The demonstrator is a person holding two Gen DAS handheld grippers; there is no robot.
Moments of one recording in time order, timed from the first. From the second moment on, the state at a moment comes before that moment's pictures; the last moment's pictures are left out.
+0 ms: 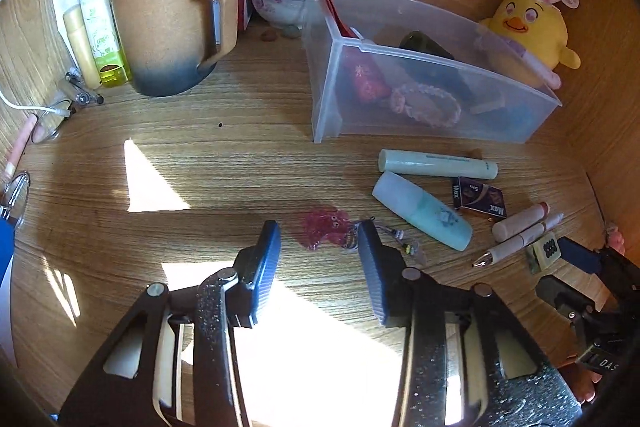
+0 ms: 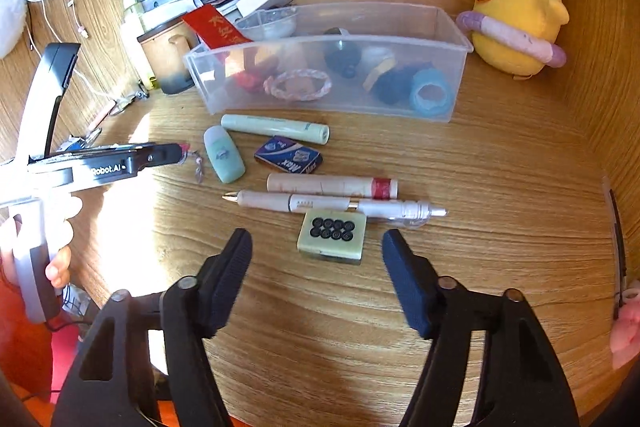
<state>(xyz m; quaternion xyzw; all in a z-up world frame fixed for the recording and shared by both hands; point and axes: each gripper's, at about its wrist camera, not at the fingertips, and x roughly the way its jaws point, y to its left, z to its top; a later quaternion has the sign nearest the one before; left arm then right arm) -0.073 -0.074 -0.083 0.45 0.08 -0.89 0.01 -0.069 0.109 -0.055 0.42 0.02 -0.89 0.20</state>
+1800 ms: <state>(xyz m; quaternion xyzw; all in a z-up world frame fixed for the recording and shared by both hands) -0.080 -0.053 0.037 0.29 0.09 -0.95 -0.02 -0.107 0.123 0.021 0.30 -0.01 -0.93 0.21</state>
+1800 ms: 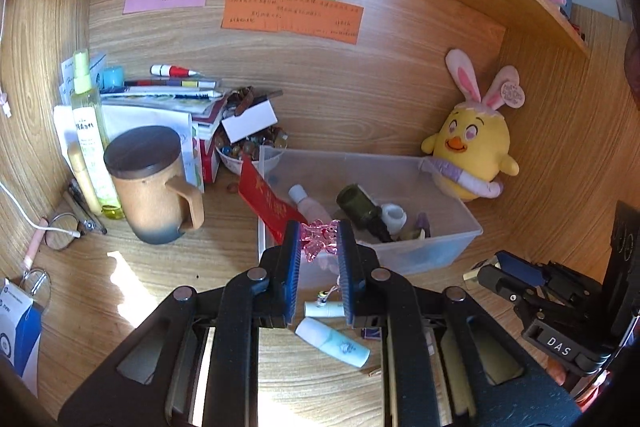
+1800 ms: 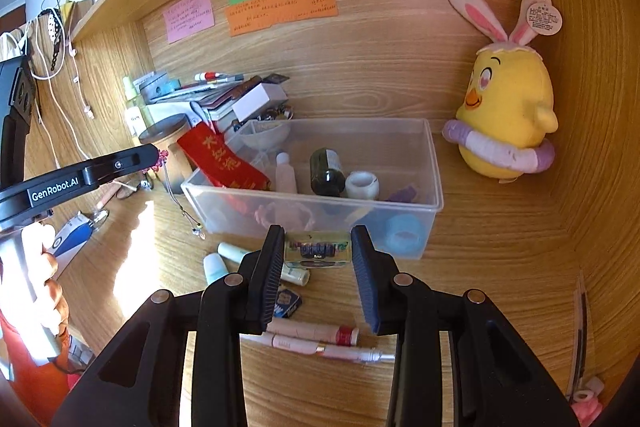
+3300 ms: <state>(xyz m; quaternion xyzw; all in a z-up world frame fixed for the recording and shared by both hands) -0.185 -0.046 -0.014 0.37 0.10 -0.92 -0.05 -0.207 0.088 -0.005 0.36 0.00 -0.91 0.20</state>
